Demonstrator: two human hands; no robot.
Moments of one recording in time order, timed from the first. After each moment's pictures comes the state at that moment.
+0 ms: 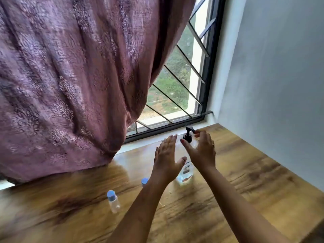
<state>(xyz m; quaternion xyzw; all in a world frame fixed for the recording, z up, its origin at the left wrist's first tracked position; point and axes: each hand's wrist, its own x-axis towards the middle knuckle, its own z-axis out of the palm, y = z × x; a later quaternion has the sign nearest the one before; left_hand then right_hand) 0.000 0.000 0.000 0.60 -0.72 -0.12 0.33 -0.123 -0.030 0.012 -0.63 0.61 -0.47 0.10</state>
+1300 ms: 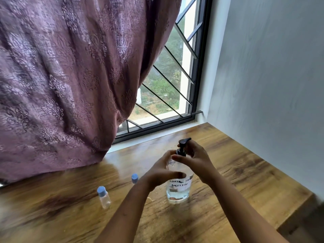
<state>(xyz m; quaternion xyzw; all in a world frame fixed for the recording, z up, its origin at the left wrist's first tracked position) -0.005 0.031 -0.005 0.46 -0.63 -0.52 0.34 -0.164 0.017 0.015 -0.67 0.41 -0.46 0.41</state>
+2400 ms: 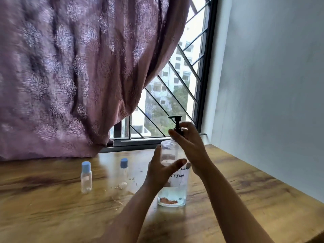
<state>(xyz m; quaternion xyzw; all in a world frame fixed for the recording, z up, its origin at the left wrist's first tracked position) -0.054 0.047 -0.100 0.43 -0.60 -0.29 0.62 -0.166 0.042 -0.027 -0.70 0.23 -0.58 0.35</state>
